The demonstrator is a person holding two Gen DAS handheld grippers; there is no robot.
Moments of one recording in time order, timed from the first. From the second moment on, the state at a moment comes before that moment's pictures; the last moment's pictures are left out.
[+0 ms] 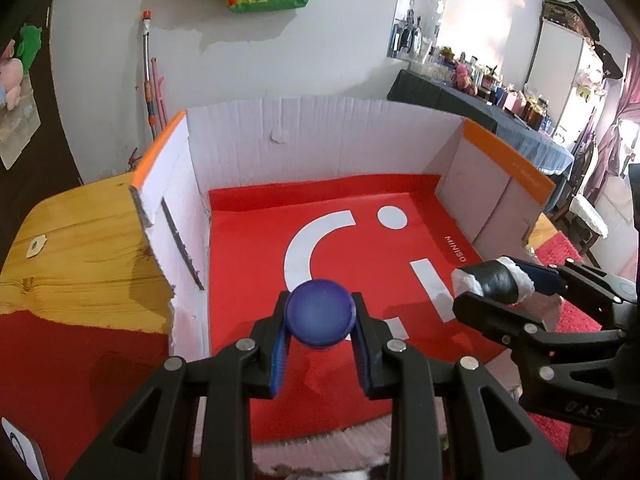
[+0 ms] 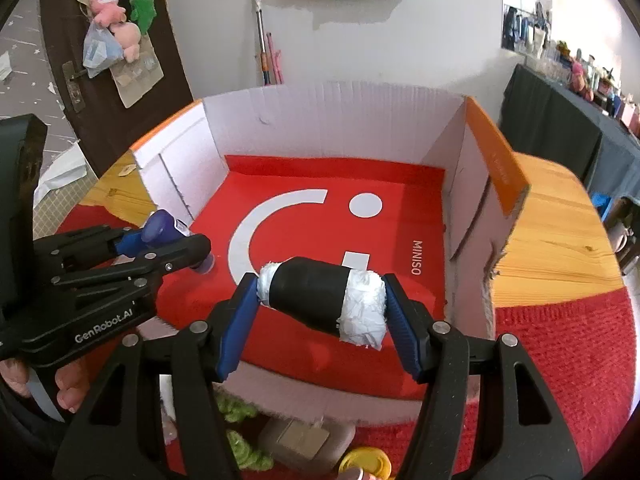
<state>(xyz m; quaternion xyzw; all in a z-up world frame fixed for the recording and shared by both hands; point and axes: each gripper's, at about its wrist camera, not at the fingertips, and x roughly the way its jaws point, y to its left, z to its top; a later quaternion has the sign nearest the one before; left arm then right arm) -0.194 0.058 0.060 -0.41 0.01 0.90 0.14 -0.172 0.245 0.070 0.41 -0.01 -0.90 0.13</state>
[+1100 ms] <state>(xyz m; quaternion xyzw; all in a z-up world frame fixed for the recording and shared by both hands) -0.207 0.056 0.046 -0.43 0.00 0.89 0.14 -0.193 0.249 0.039 0.46 -0.01 -0.88 0.13</state>
